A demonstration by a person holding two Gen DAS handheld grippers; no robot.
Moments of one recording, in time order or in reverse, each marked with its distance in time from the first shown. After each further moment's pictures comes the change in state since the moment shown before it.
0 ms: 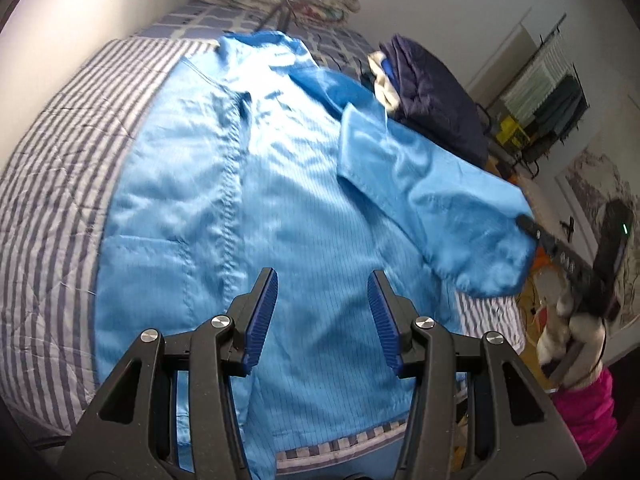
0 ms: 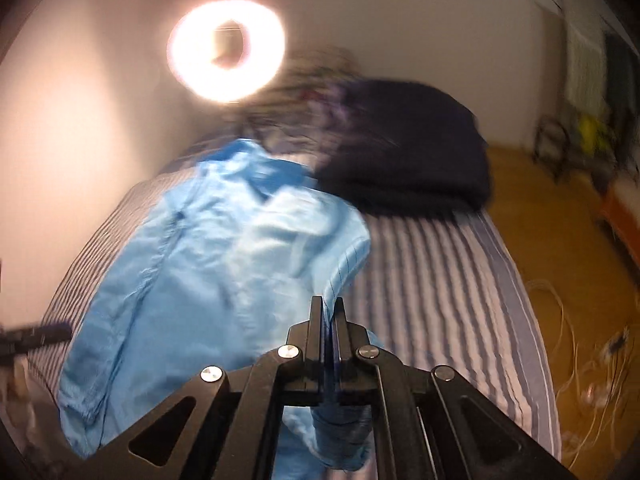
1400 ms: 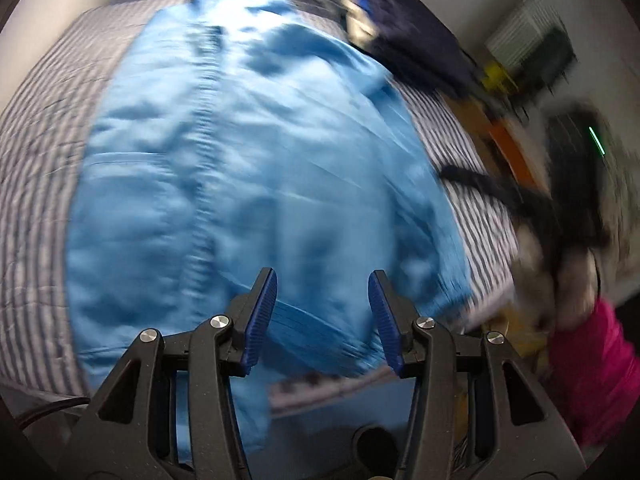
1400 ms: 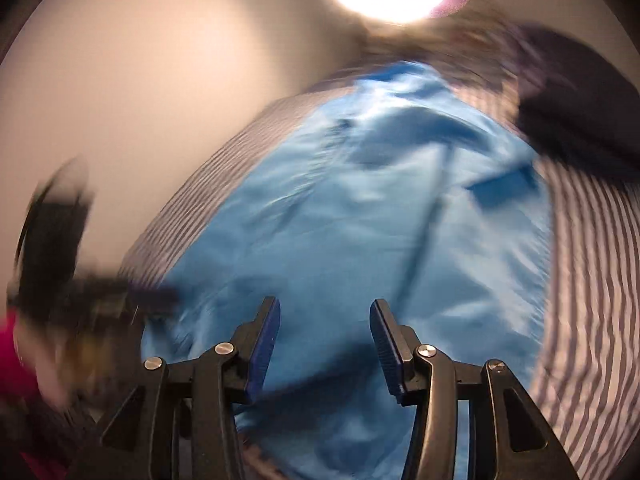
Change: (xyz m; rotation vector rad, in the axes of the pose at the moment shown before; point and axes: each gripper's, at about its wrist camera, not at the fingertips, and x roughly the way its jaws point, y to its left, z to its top) left arm 0.010 -0.027 -0.068 0.131 0.198 -0.042; right arm 0.043 0.068 -0.046 -0.068 0.231 0.453
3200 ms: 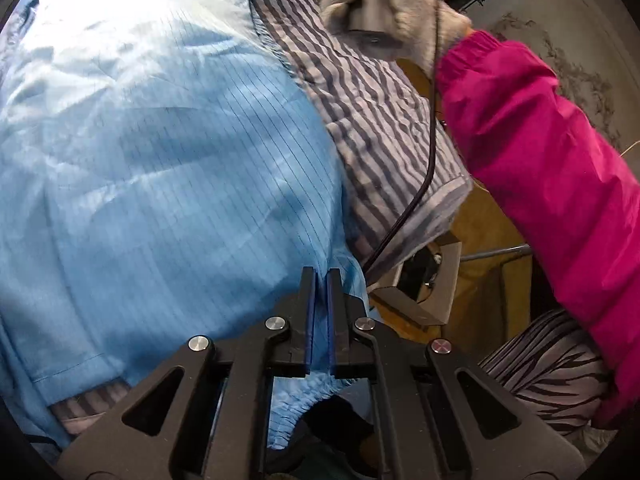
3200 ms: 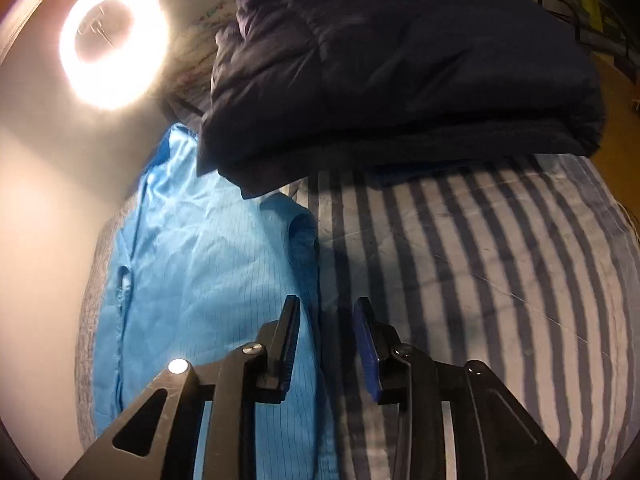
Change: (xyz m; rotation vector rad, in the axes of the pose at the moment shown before) left arm 0.102 -0.105 -0.026 0.172 0.255 -0.239; right arm 0.035 -0.228 0.110 0.460 -0.059 -0.244
